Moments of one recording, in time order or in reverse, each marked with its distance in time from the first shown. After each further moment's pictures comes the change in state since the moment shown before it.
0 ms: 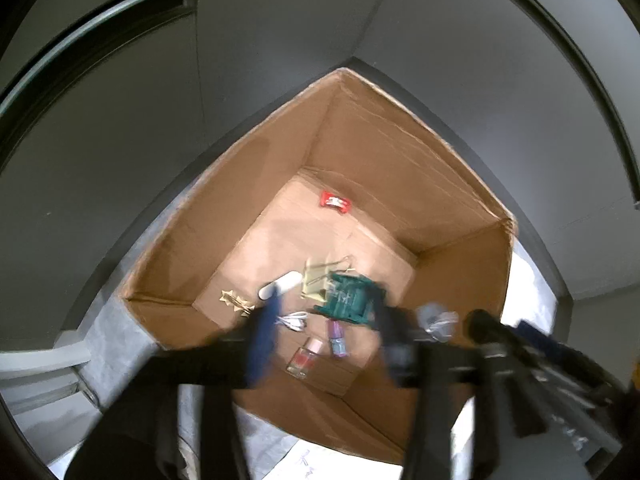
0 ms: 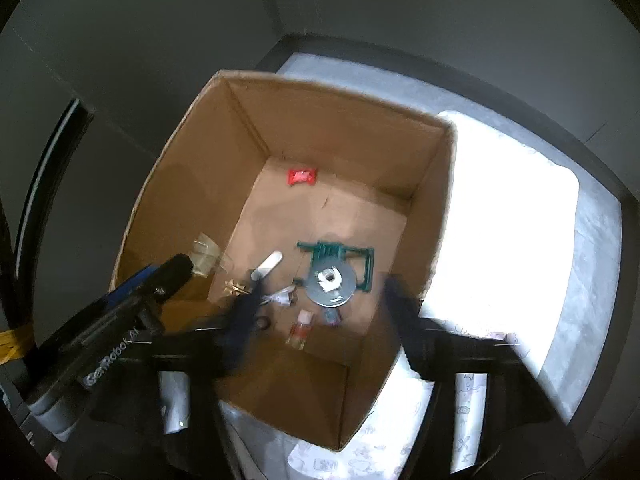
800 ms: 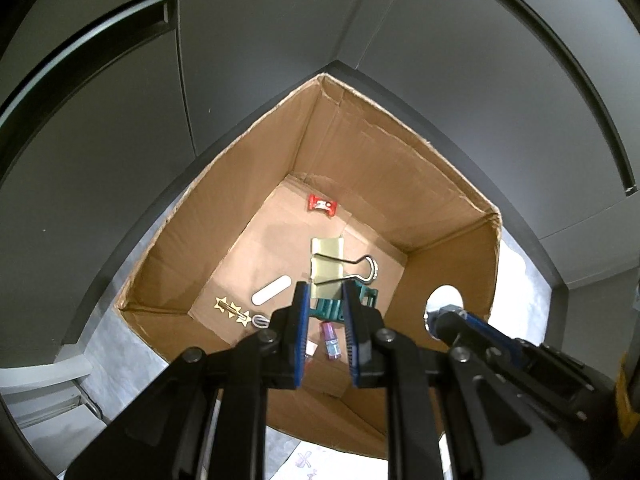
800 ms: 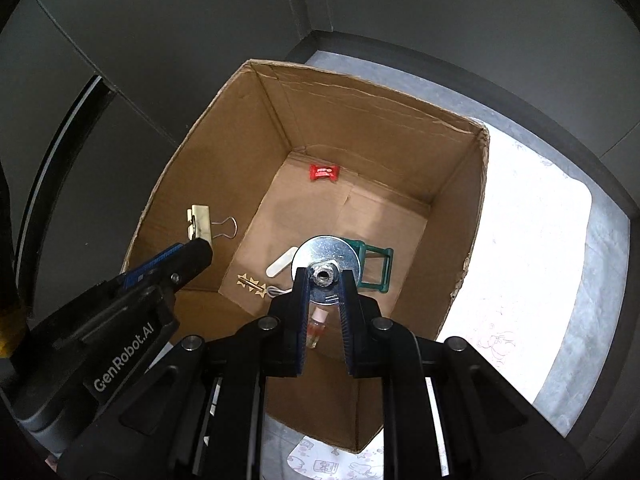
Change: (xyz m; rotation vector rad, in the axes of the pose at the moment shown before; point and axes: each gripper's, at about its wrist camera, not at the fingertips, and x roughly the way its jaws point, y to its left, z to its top) left arm -0.002 -0.016 -0.017 0.058 0.007 -0.057; right arm 0.009 0.021 -0.009 -0.073 0.024 0.069
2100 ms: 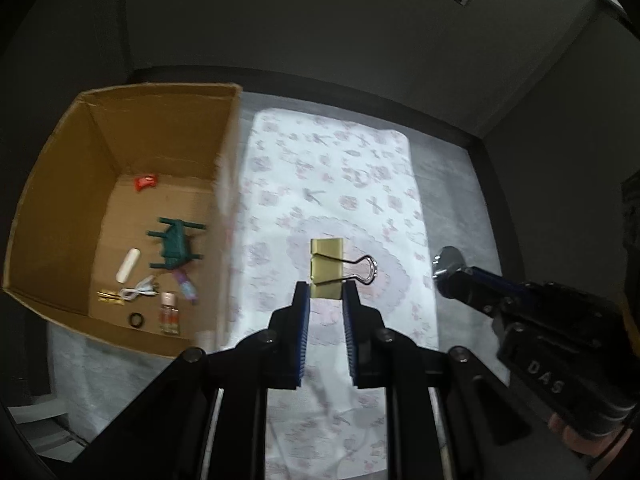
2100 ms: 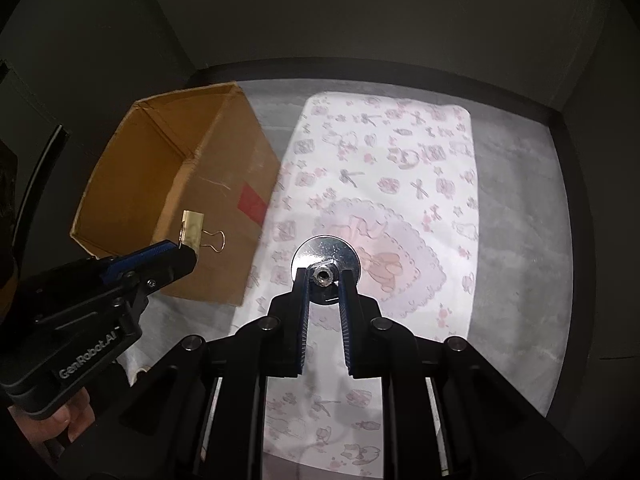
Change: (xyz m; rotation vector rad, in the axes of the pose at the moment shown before) left arm -0.027 -0.169 -0.129 0.478 0.069 -0.191; right arm -0.106 -0.191 -0.159 0.210 -0.143 -0.081
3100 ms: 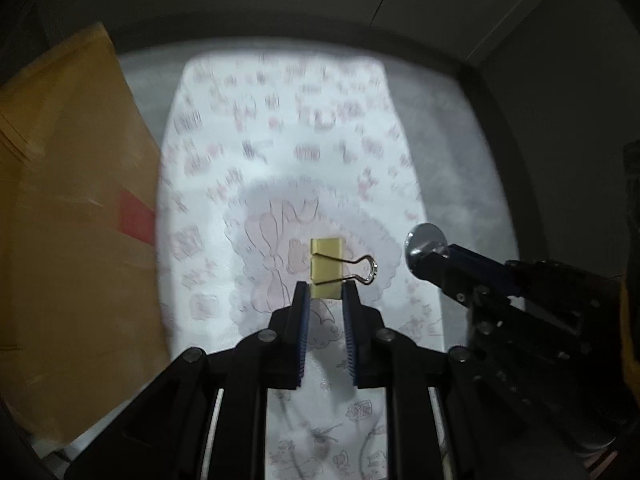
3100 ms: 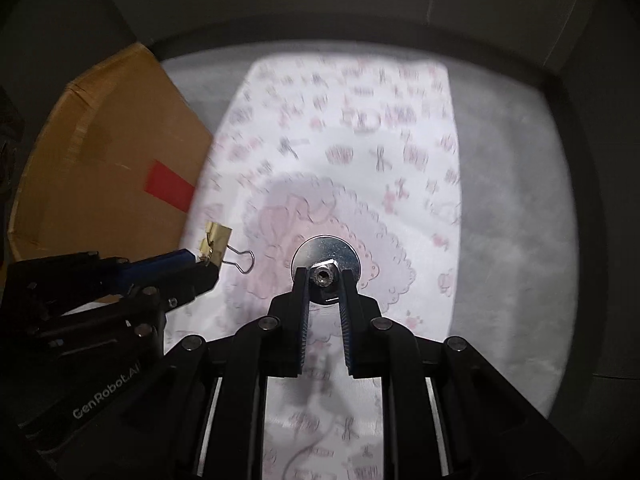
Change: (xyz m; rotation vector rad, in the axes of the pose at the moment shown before) left arm 0.108 -0.066 -0.003 0.160 0.169 -0.018; right arm 0.076 -0.078 -0.006 0.033 0.069 -0.067
